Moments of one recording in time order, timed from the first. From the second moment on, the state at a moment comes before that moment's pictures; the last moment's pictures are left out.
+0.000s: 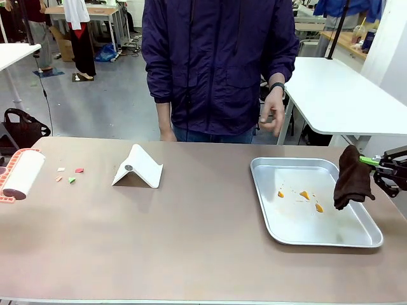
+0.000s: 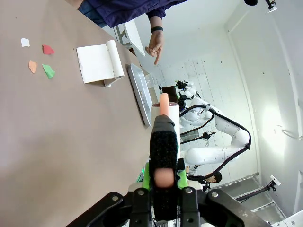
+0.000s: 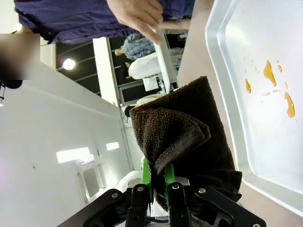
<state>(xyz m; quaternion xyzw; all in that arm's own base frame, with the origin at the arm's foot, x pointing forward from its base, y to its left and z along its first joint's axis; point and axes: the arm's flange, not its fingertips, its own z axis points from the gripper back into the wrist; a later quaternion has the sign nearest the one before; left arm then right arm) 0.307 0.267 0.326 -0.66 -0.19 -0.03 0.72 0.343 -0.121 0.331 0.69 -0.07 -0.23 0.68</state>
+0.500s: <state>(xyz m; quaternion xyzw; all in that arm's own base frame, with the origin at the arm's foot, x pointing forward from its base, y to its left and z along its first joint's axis) 0.307 0.267 0.326 -0.66 -0.19 -0.03 0.72 0.343 -0.121 0.331 0.69 -0.07 -0.23 0.68</state>
